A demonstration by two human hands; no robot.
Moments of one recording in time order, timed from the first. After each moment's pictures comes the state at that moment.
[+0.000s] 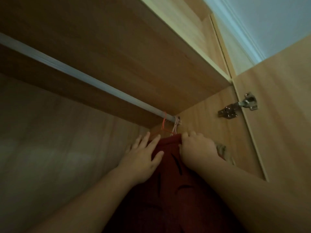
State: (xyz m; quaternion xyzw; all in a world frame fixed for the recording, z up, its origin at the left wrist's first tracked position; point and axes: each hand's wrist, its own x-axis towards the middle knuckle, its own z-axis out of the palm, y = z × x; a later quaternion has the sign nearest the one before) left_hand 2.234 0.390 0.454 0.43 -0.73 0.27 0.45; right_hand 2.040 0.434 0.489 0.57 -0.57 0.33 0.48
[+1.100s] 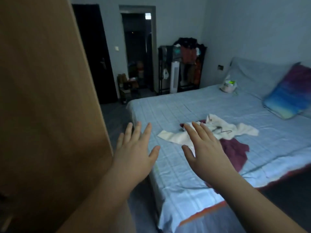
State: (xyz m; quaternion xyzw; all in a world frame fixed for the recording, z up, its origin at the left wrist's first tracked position) left_hand 1.818 0.921 -0.039 0.05 -0.98 -0.08 0.16; right_hand 1.765 1.136 -0.047 0.23 -0.95 0.16 0.17
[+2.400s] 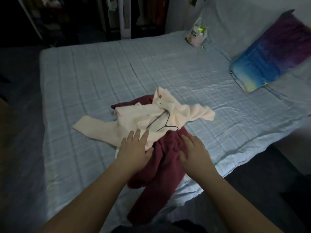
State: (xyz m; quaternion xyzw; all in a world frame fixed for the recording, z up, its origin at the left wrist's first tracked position) left_hand 1.227 1.215 -0.277 -0.03 -0.99 -0.13 -0.10; right_hand 1.231 1.443 -0.239 0.05 -0.98 0.15 -0.09
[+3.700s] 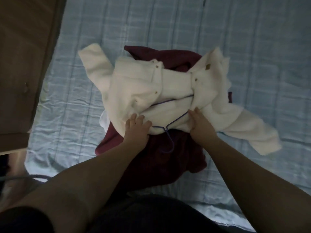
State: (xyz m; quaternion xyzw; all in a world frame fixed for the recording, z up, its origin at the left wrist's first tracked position) left_hand 1.031 1.333 -0.502 0.27 -0.92 -0.09 -0.27; right_hand 0.835 1.517 -0.503 0.28 -0.87 0.19 -0.37
